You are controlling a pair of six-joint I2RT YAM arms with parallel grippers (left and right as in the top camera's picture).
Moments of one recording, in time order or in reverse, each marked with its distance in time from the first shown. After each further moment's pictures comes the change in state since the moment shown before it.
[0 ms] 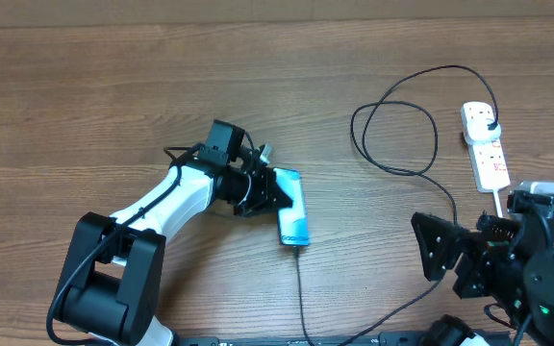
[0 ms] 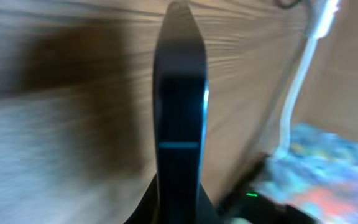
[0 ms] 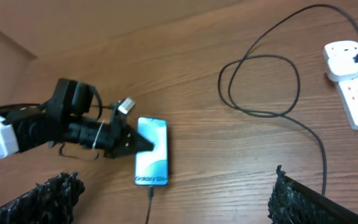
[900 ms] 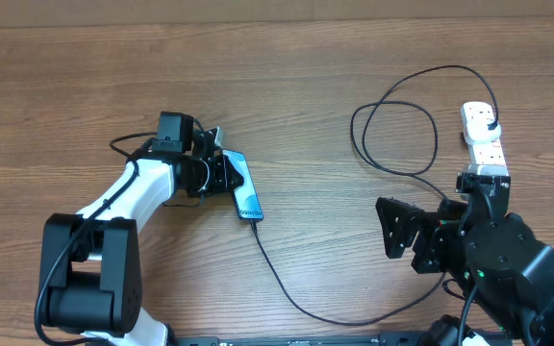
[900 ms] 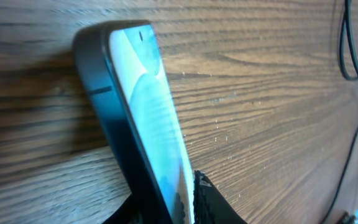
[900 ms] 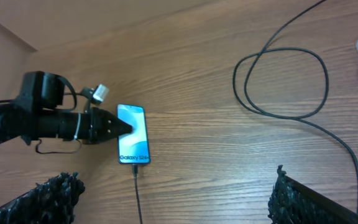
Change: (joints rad) left arm 0.235 0.011 0.001 0.018 -0.190 0.254; right arm 0.000 0.011 -0.196 0.205 -0.035 0.001
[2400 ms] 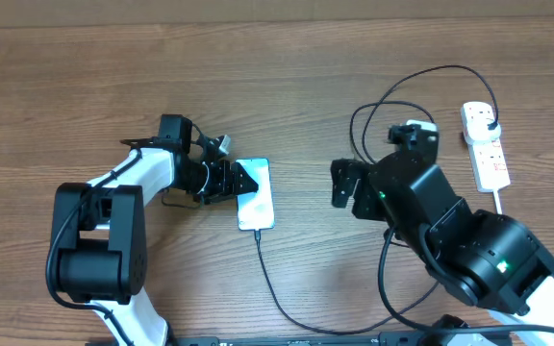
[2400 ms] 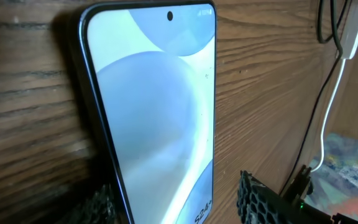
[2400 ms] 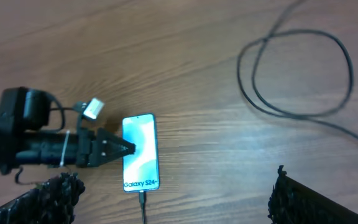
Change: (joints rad) left arm 0.044 0.159 0.066 -0.107 0.193 0.135; right arm -0.029 0.289 -0.002 0.135 0.011 0.095
